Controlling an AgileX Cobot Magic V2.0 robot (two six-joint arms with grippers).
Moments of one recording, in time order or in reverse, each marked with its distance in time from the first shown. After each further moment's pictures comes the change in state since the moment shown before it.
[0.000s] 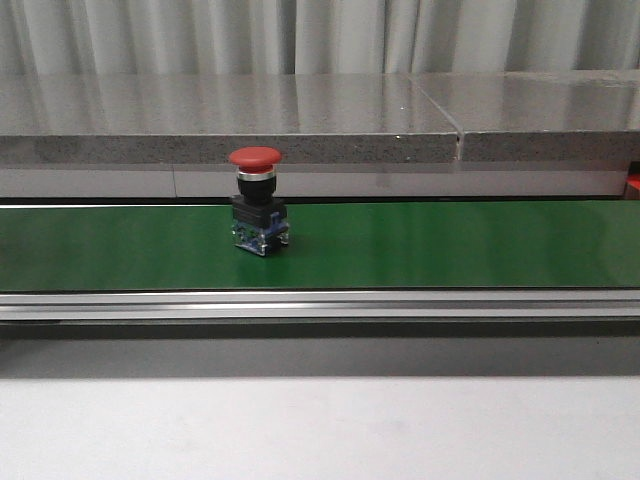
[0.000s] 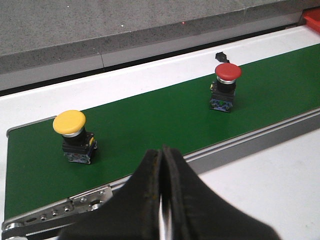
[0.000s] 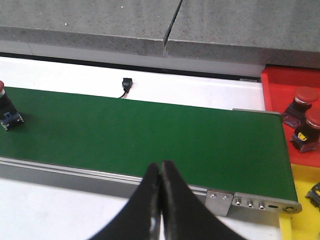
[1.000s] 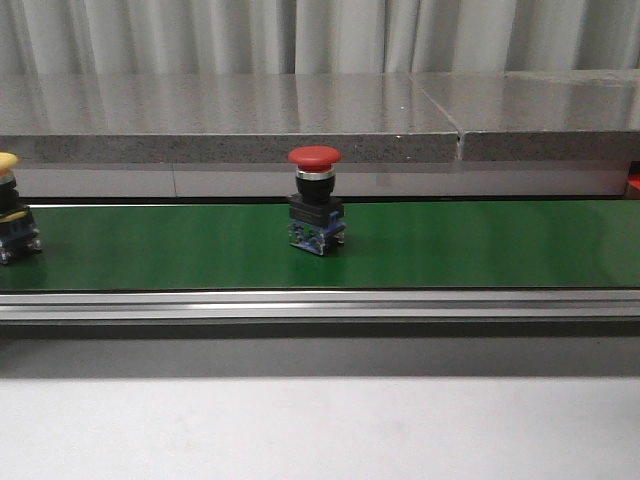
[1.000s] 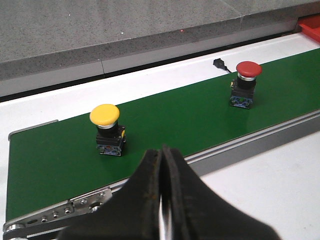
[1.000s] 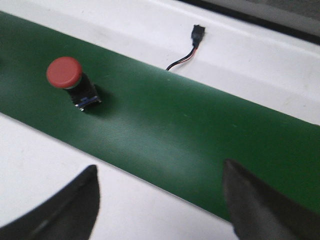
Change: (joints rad) left arm 0.000 -0.043 0.007 -0.002 0.006 0.000; right arm 0.250 0.796 -0.556 0.002 0.185 -0.002
